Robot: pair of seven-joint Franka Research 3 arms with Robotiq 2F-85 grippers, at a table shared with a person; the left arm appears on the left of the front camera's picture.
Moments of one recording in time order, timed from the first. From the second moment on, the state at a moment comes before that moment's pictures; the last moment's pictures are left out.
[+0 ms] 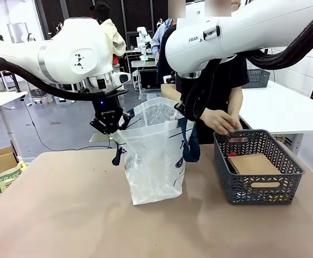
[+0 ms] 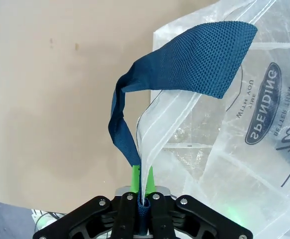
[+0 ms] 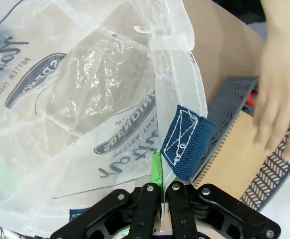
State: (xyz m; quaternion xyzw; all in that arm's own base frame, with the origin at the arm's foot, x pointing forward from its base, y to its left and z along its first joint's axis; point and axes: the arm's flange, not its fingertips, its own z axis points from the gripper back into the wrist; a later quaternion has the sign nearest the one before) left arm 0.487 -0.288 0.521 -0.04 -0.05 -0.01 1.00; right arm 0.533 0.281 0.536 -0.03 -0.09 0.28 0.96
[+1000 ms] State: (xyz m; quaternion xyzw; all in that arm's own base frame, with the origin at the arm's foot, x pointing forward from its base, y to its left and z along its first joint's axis) left arm 0.487 -0.288 0.521 -0.04 -0.05 -0.01 1.00; right arm 0.533 0.281 0.536 -0.03 -0.09 0.28 0.96
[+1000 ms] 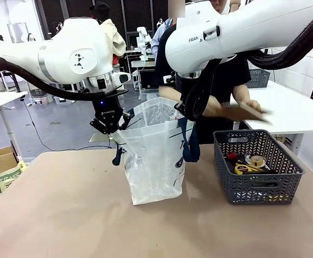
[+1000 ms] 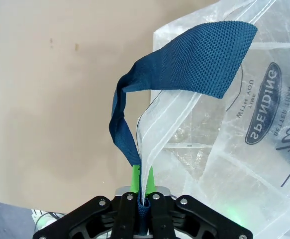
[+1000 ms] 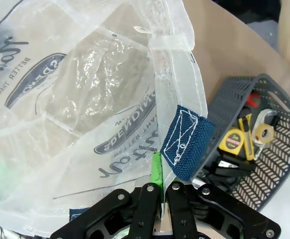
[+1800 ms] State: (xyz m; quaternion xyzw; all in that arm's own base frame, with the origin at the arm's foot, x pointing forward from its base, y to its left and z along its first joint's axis) left arm 0.487 -0.288 0.521 -0.04 -0.05 -0.01 1.00; right arm 0.533 0.281 0.536 -0.03 -0.09 0.28 0.96
